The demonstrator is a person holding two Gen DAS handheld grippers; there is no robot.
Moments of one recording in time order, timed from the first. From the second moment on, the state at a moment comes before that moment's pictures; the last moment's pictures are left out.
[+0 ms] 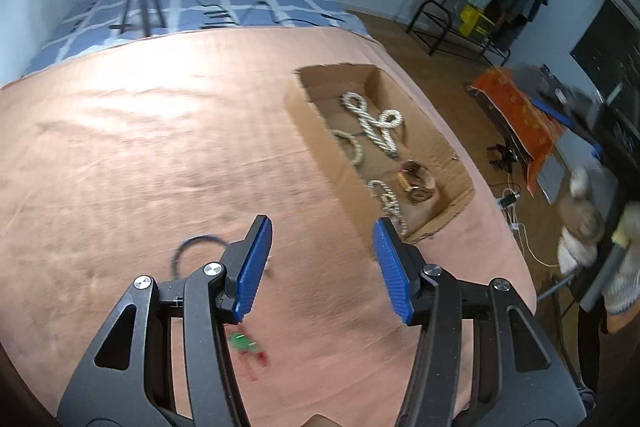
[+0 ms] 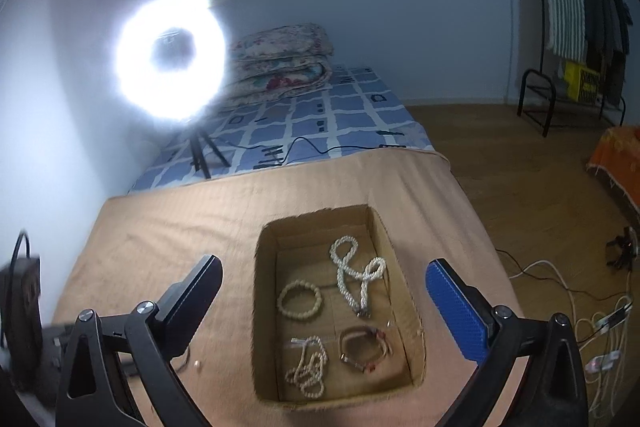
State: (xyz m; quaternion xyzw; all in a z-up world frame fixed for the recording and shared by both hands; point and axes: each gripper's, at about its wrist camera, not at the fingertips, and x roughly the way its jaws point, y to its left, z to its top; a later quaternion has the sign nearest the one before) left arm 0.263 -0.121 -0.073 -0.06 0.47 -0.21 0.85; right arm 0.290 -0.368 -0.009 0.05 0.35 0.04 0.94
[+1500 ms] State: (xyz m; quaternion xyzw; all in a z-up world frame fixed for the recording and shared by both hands) left arm 0.317 -0.014 -0.204 -0.14 0.58 -0.17 0.78; right arm 0.222 -0.175 -0.188 -0.02 0.51 0.28 0.81
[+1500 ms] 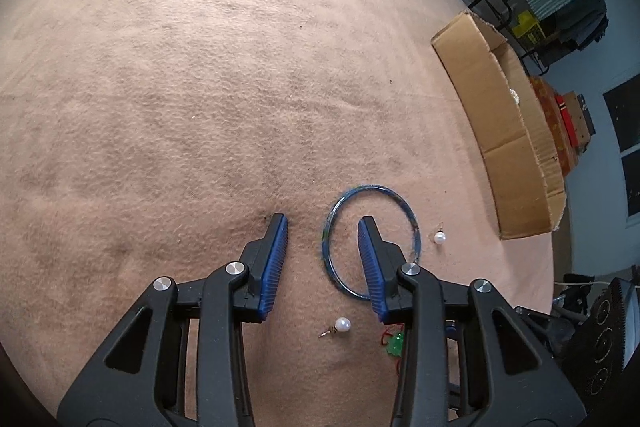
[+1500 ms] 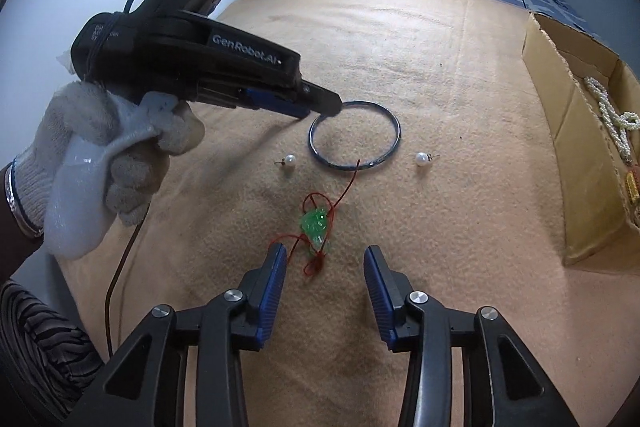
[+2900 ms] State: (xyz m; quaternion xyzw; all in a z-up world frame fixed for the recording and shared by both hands) left arm 0.307 -0.038 -0.177 -0.02 0.51 -0.11 0.85; right arm 0.199 -0.149 -0.175 -0.12 0.46 0.26 0.84
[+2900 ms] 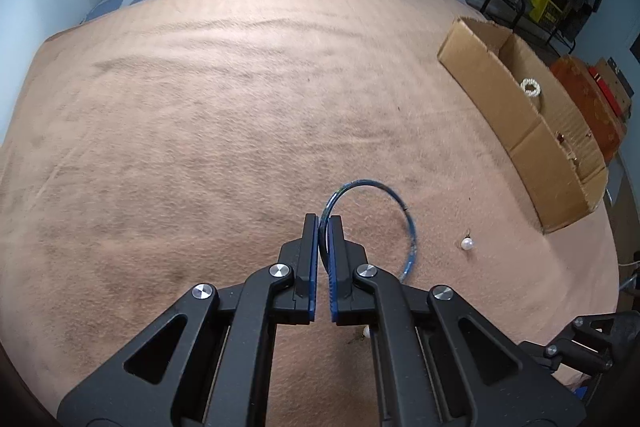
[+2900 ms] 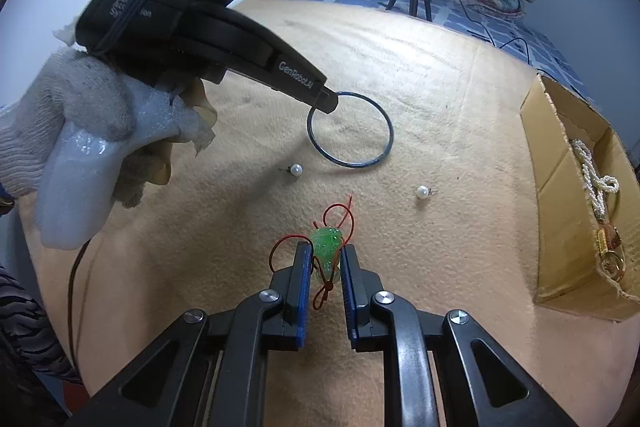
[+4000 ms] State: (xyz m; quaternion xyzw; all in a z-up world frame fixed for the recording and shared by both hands) left arm 0.291 -0.078 -0.071 -0.05 0.42 -0.18 0.89; right arm 0.179 -0.273 -0.072 -0.02 0.37 0.21 0.90
